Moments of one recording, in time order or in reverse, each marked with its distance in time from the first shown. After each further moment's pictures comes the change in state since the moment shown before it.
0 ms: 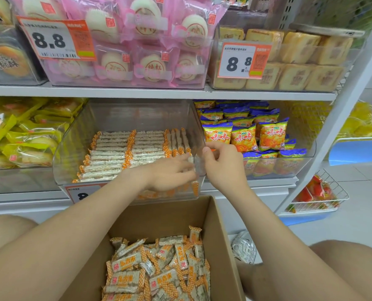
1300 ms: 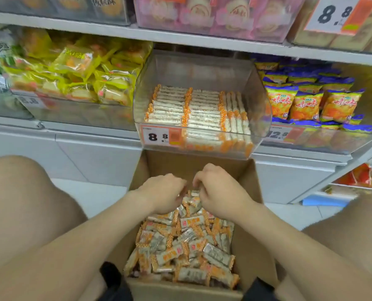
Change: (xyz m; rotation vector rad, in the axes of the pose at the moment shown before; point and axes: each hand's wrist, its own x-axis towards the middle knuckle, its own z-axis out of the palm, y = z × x) left_hand -0.159 -0.055 0.130 0.113 0.035 -0.202; right_hand -0.143 -0.024 0.071 -0.463 -0.717 -0.449
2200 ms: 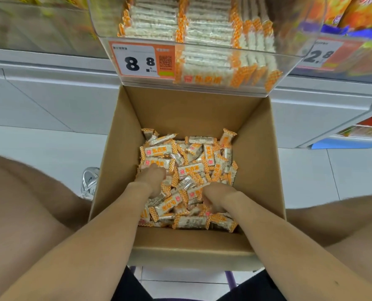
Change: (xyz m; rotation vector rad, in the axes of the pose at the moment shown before) left_hand 0.026 -0.044 0.192 -0.159 -0.462 -0.354; right_hand -0.026 0.080 0.227 -0.104 -0.938 0.152
